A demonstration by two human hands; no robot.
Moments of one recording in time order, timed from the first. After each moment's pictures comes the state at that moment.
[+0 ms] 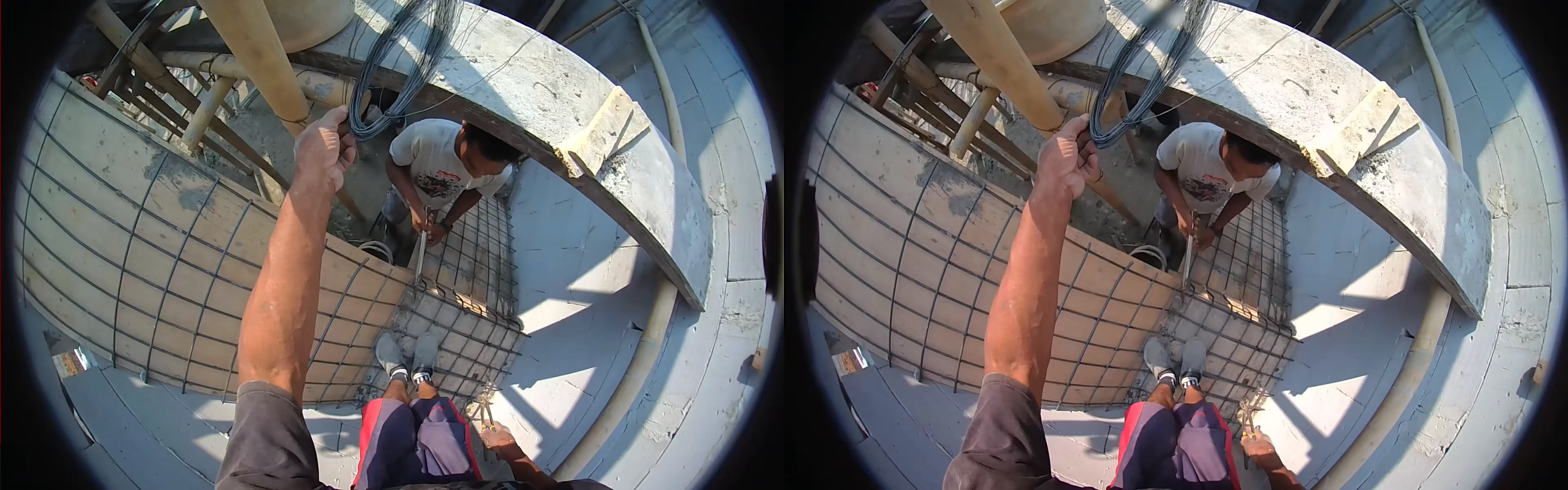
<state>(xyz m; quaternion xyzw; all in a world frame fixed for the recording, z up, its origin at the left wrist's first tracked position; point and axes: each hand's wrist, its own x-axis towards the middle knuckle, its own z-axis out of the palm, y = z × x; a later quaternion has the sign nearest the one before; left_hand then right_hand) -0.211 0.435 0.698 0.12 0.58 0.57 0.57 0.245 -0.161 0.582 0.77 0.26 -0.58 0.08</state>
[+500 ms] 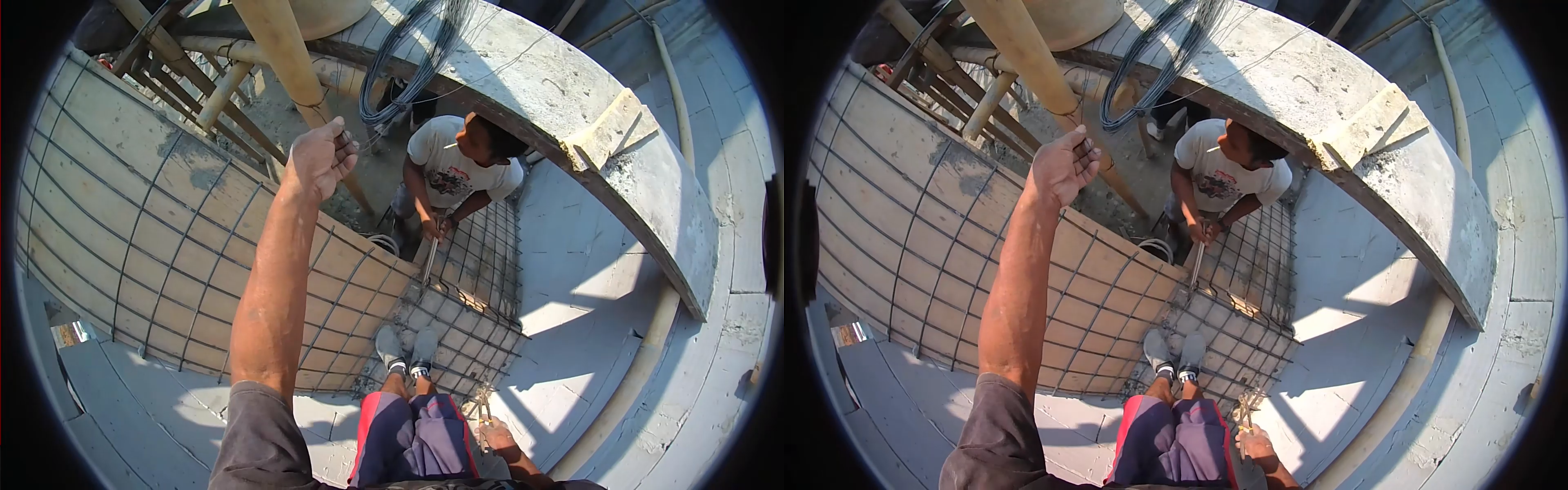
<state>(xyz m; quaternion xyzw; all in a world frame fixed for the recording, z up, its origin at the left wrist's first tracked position) -0.231 0.393 0.705 0.13 0.58 0.53 0.61 0.246 -0.135 0.595 0.75 0.15 -0.64 0.01</state>
